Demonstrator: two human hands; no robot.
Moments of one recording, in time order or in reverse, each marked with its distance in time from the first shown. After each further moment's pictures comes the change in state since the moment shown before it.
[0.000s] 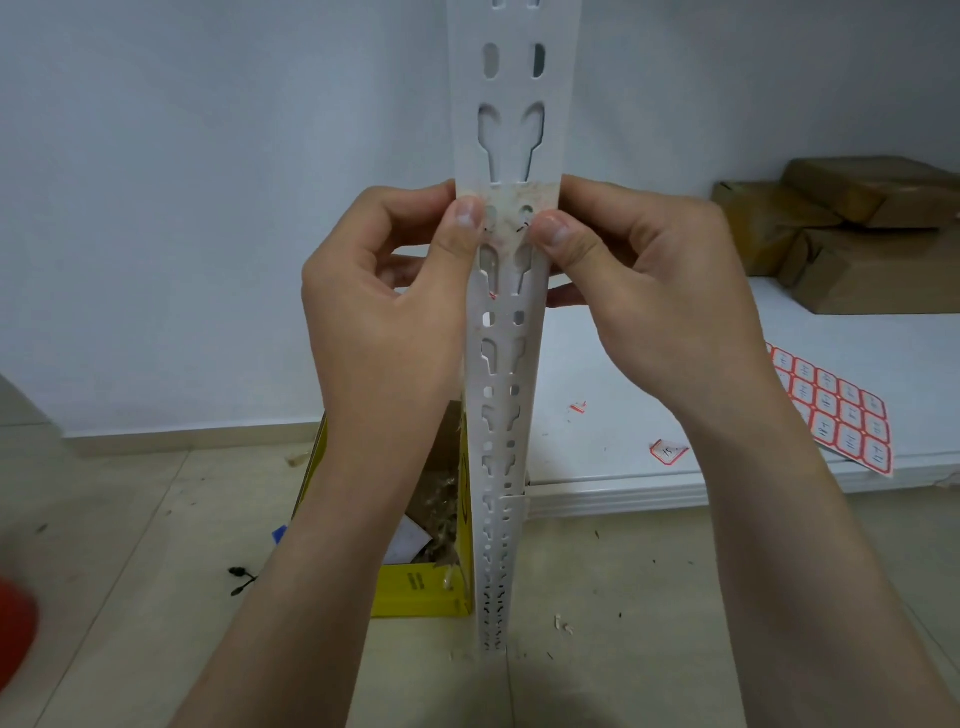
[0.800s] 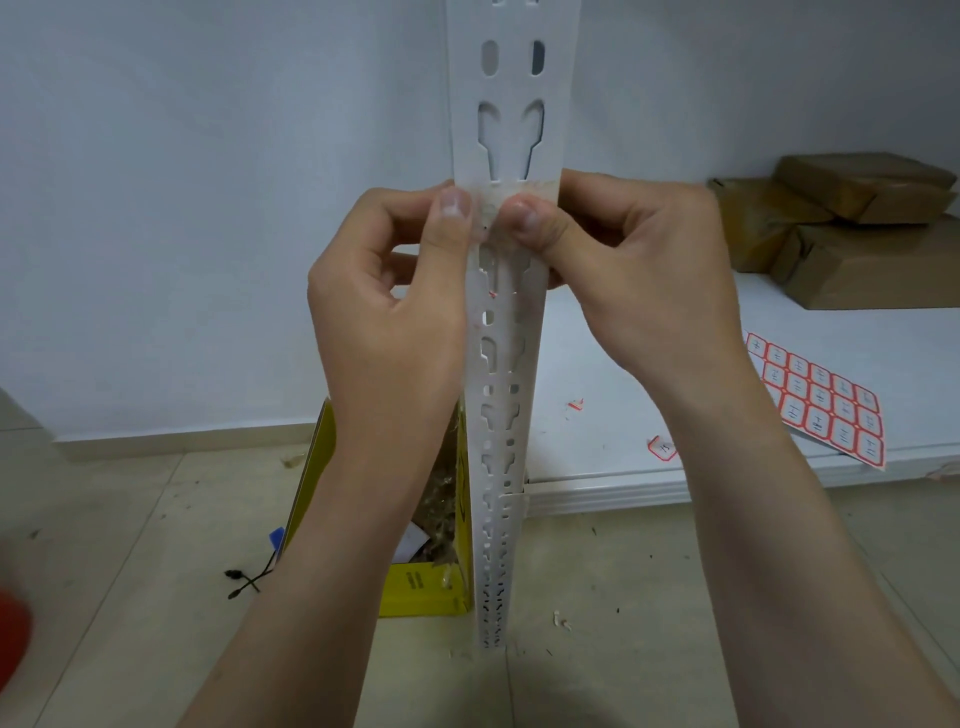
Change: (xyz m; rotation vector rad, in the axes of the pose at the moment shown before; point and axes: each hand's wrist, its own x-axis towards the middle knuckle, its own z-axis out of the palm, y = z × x) left_hand -0.003 -0.001 0.002 -0.007 0.010 0.012; right_hand 0.007 0.003 0.008 -0.034 0.112 0.015
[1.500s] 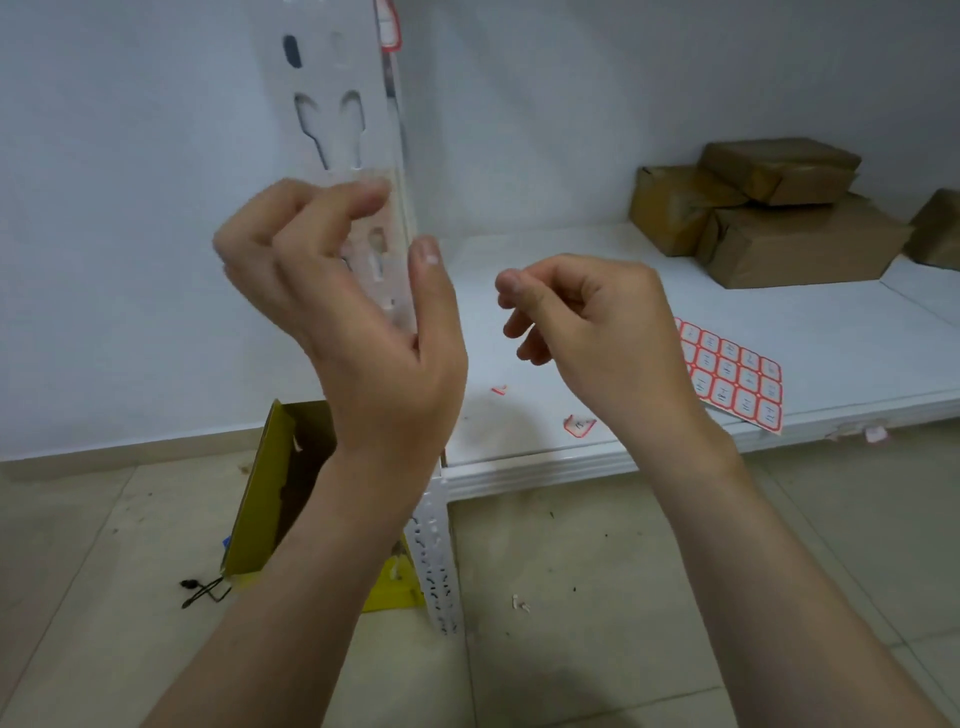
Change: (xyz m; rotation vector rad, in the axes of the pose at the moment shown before) left_hand -0.040 -0.007 0.059 0.292 0.226 0.502; right_hand -0.035 0.050 -0.060 -0.137 -0.026 0.124
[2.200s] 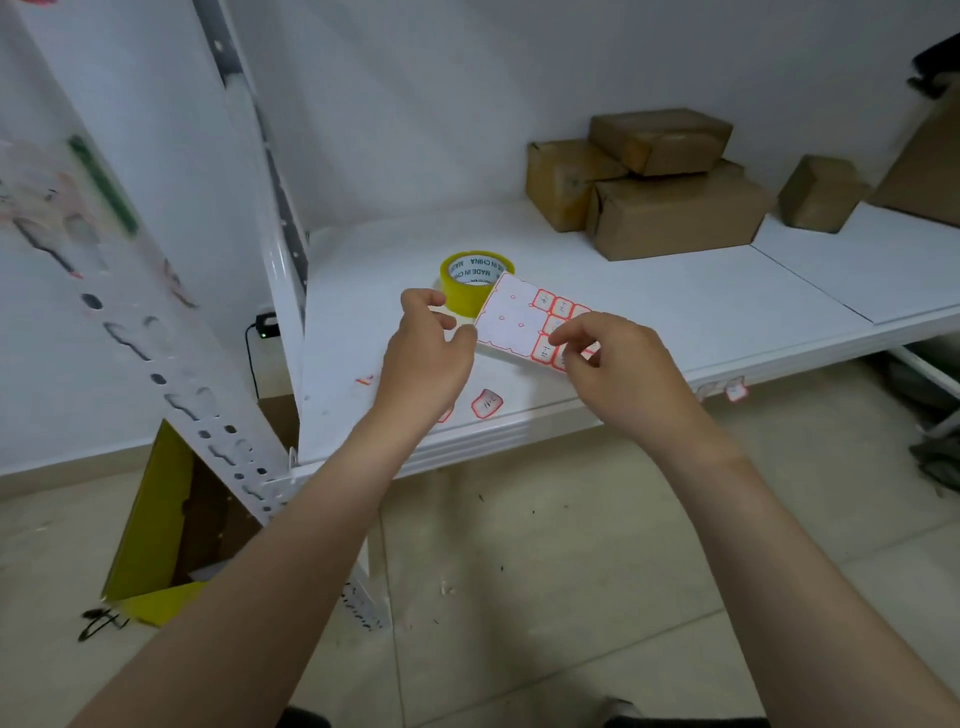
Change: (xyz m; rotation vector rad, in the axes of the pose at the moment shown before) left_hand -0.094 0.020 0.134 -0.007 -1.008 -0.766; right_hand -0.032 0.132 -0.123 -0.479 -0.057 0.294
